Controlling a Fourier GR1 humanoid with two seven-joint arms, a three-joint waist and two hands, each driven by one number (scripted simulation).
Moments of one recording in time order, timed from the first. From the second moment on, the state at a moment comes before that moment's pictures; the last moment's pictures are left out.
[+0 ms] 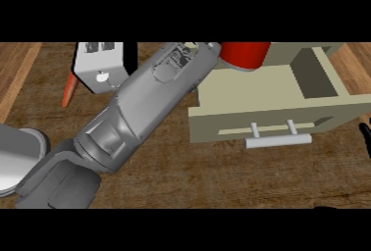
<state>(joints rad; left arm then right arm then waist) -1.48 0.00 -0.41 -0.48 0.40 0.59 0.09 0.18 -0.03 -0.27 -2.13 -0.08 0.21 0.12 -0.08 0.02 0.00</state>
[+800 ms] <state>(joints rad) -1.46 0.00 -0.57 -0.37 0.47 0.66 -0.01 0.10 -0.05 -0.26 -2.09 -0.08 0.20 0.13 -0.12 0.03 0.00</state>
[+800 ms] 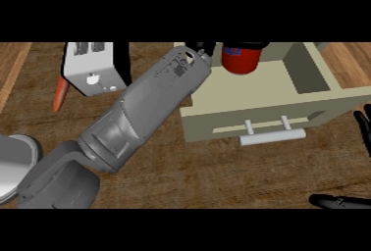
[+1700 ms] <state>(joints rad) -1.43 0.00 -0.62 -0.38 0.57 0.78 -0.07 0.12 -0.07 -0.24 -2.17 -0.03 0.21 0.12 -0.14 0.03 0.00</state>
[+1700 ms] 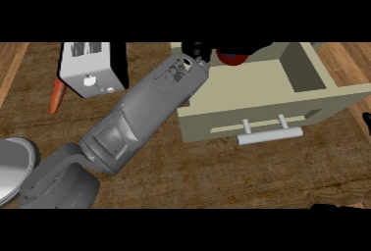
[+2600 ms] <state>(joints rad) -1.44 0.00 -0.59 -0.42 0.71 0.82 -0.14 0.04 -0.23 -0.12 -2.21 0.42 0.20 0.02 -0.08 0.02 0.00</state>
